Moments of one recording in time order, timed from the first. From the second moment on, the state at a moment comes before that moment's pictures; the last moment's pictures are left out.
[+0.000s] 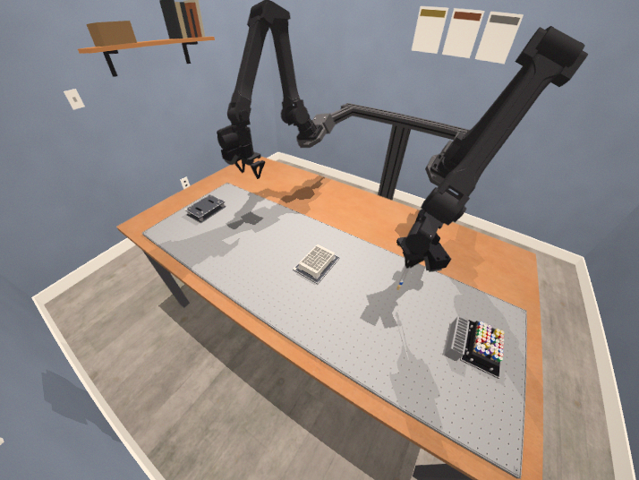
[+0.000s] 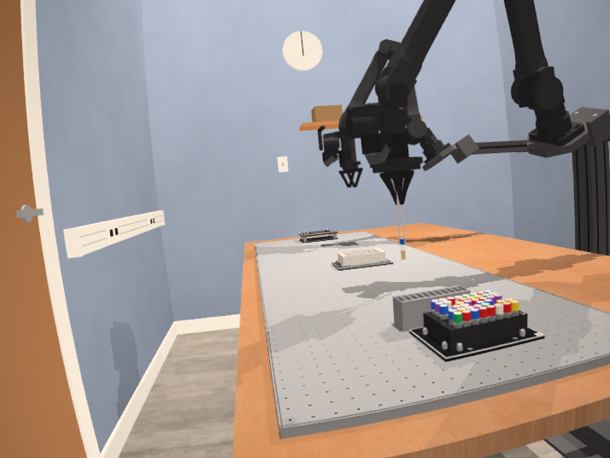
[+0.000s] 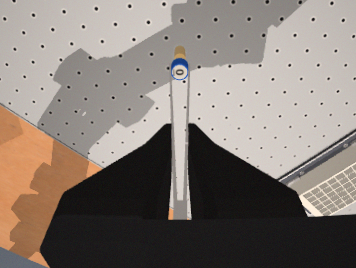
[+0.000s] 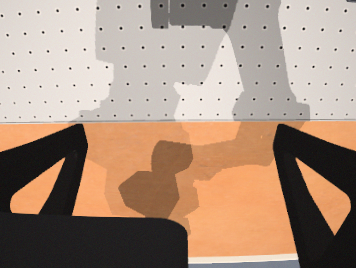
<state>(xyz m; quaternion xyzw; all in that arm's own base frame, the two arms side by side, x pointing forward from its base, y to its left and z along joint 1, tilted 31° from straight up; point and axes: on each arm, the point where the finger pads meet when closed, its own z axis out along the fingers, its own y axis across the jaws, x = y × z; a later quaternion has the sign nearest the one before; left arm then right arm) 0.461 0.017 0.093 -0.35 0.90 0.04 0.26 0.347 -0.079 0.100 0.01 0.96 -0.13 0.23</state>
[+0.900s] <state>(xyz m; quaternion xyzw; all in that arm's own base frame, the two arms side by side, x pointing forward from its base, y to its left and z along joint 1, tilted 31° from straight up) 0.467 -0.026 0.086 -0.35 0.90 0.04 0.26 0.347 -0.079 0.100 0.01 0.96 -0.13 0.23</state>
